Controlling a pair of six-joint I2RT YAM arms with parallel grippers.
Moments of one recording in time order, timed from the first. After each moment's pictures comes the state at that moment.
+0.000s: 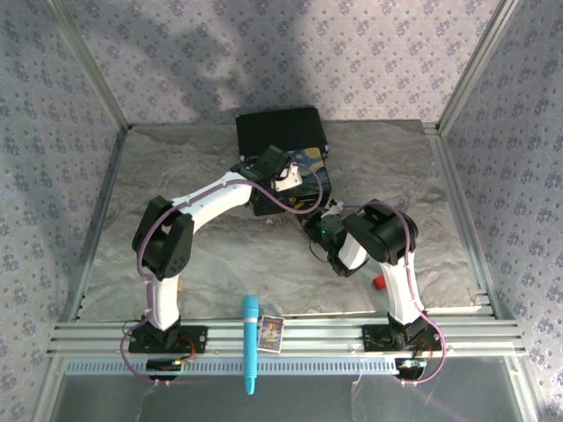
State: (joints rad) left arm -0.69 1.95 1.53 -0.60 -0.29 0.60; right arm 0.61 2.11 0.56 1.38 0.09 1.32
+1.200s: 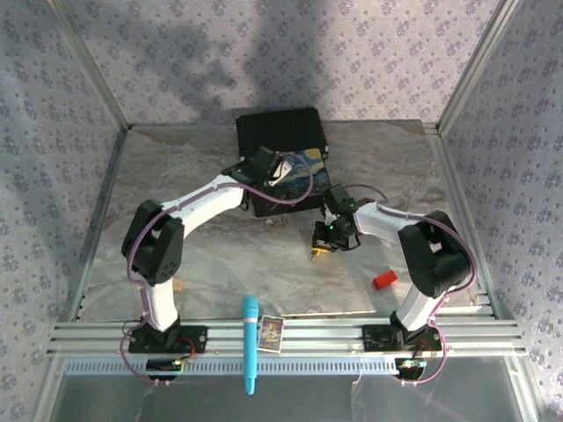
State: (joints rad) left arm -0.67 1.83 1.42 -0.53 -0.29 0.21; right arm 0.49 1.69 0.93 -0.58 -0.35 0.57
